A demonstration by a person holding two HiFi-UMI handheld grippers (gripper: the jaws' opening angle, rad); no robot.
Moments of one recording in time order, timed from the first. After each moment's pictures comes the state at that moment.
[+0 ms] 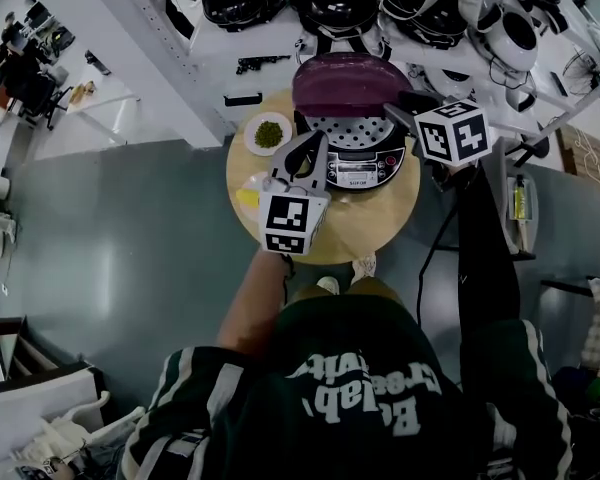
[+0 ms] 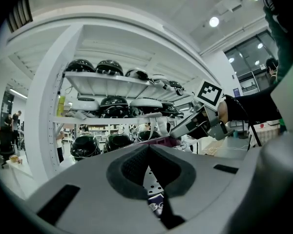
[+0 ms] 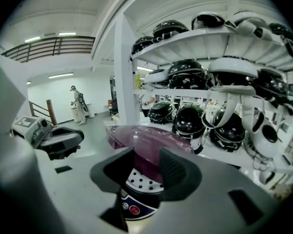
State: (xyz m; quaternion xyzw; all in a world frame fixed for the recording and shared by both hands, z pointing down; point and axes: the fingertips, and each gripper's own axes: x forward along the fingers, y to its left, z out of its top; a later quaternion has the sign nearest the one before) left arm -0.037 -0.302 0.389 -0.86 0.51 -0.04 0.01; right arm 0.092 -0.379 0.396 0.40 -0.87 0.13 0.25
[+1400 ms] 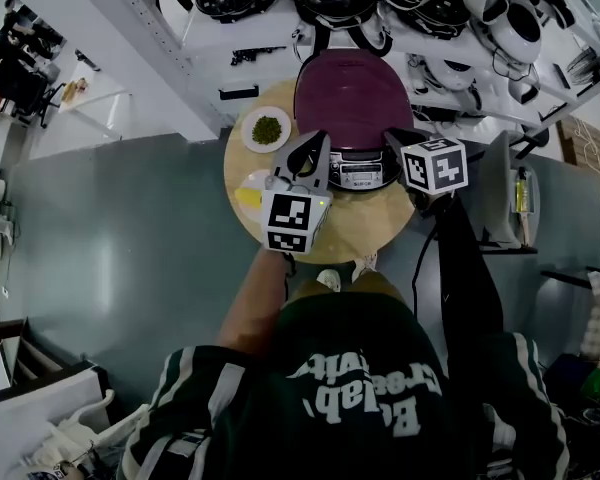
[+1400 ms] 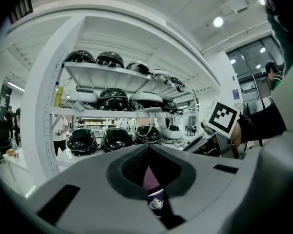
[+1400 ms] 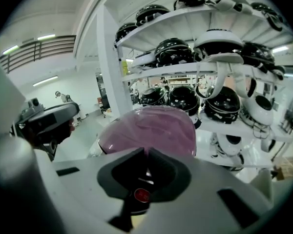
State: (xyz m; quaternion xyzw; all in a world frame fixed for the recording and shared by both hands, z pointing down) left arm -0.038 -0.323 0.417 -0.86 0.50 -0.05 -0.02; right arm 0.093 -0.363 0.498 0.44 -0.83 0.21 0.26
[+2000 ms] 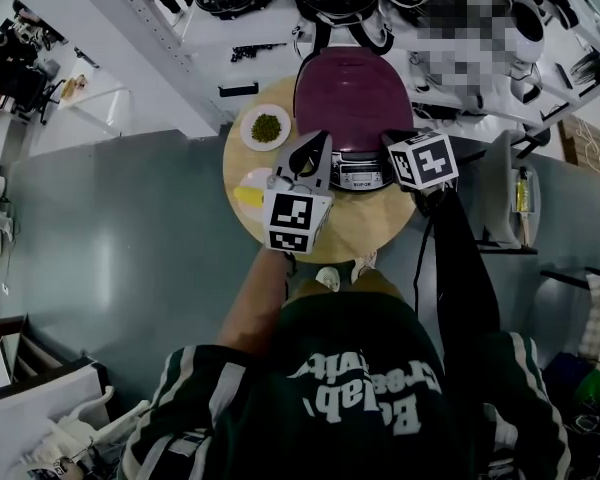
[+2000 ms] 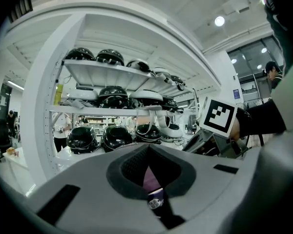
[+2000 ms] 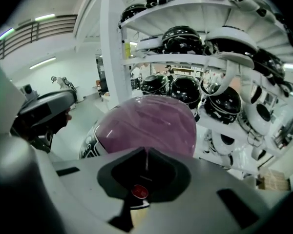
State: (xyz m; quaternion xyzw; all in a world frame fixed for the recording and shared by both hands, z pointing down) left arm -0.035 -0.326 0.425 -0.86 0.50 -0.06 -0.03; right arm 0.087 -0.363 0.512 0.43 -0.81 0.20 0.36
